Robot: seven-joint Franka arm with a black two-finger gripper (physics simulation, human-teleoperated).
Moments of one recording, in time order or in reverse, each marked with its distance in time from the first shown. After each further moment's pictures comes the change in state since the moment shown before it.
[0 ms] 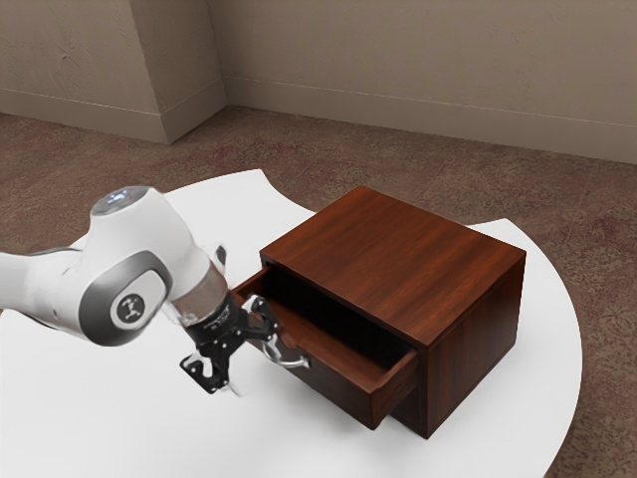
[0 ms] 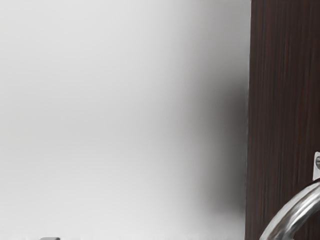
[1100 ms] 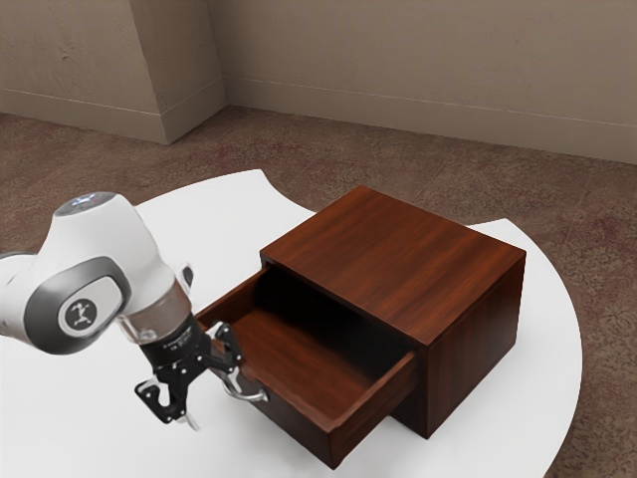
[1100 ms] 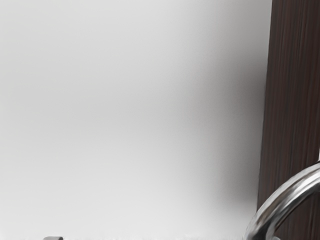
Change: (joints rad) arm 0.003 -0.193 0.007 -0.091 -0.012 -0.232 -0.046
